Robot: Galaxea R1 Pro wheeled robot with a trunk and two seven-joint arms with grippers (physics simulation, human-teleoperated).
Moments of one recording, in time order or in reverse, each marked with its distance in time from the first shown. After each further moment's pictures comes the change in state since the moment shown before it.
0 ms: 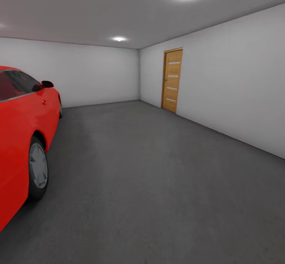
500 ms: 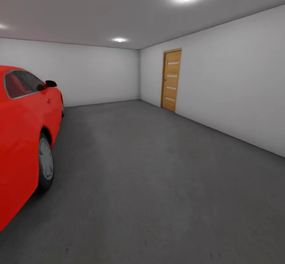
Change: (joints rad) left arm 0.000 -0.001 0.000 0.000 0.000 0.000 0.000; right arm 0.000 0.001 -0.001 -0.002 -0.001 -0.001 0.000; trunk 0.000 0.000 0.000
